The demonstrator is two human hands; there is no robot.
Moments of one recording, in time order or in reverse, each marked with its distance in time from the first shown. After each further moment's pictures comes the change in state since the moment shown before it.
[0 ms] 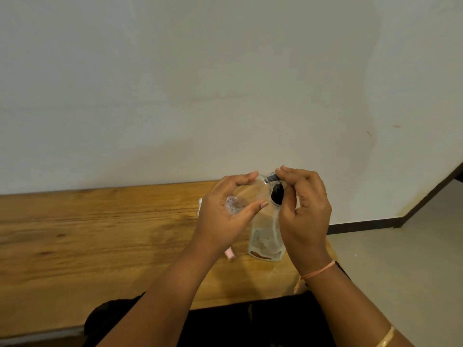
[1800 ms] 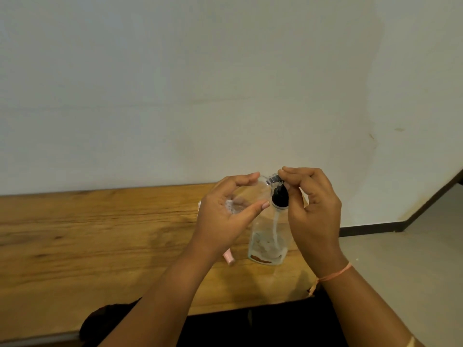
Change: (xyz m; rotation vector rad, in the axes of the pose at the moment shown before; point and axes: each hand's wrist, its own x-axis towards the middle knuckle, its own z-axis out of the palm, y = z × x) left_hand 0.003 0.007 0.000 -0.147 -0.002 -0.092; right_hand 0.014 0.006 -0.009 0.093 -0.093 0.019
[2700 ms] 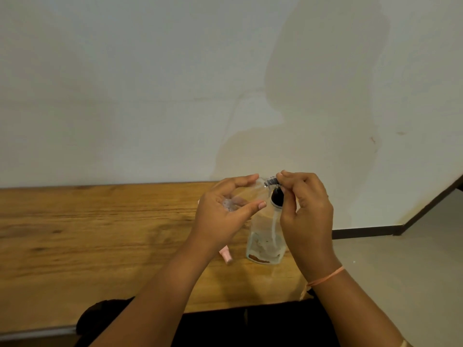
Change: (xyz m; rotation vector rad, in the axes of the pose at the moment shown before) left_hand 0.002 -0.001 0.000 -0.039 -0.024 -0.072; right_hand -0.005 -0.001 0.004 -0.198 -0.033 -0.030
